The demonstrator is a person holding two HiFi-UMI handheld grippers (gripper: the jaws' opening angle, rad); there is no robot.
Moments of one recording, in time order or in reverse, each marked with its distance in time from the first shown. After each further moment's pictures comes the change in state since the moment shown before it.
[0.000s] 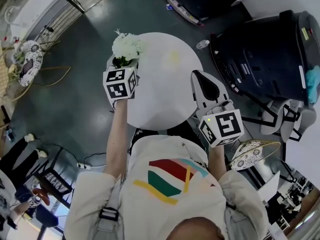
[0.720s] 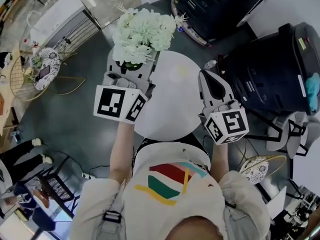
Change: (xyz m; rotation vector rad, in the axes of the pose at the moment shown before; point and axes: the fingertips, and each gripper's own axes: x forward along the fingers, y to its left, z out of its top) left arm -0.150 -0.099 0.238 0.135 -0.655 -0.254; right arm -0.003 0.000 0.060 -0.008 -0.162 0.010
